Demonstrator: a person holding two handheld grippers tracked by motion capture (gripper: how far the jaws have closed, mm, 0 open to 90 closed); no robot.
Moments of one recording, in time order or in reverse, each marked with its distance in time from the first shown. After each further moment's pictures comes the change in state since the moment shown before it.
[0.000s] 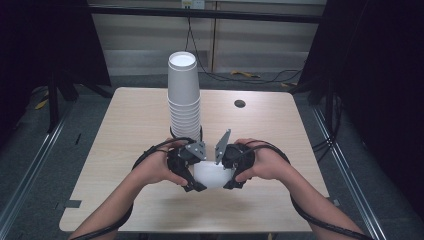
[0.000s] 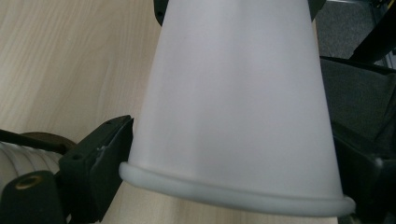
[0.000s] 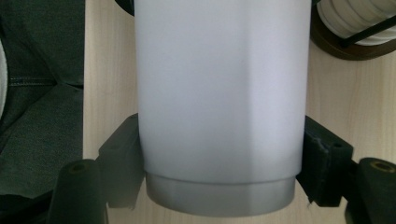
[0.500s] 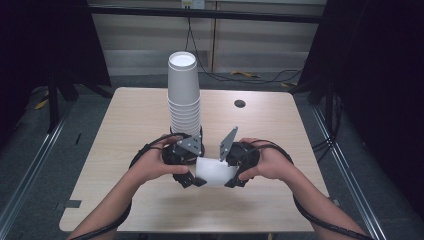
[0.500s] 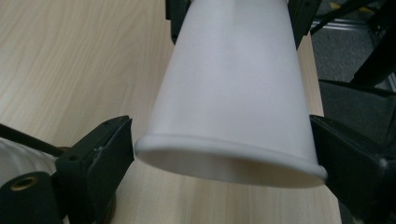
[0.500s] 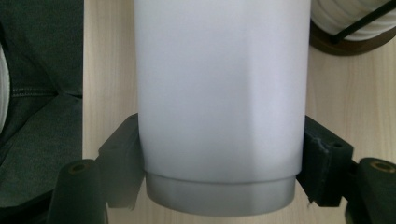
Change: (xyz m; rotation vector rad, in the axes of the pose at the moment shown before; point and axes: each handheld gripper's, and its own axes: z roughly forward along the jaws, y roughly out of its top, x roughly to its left) left arm 0.004 -0.003 -0.016 -0.112 0.031 -0.016; right arm -0.003 -0.011 -0.003 -0.056 -0.003 0.043
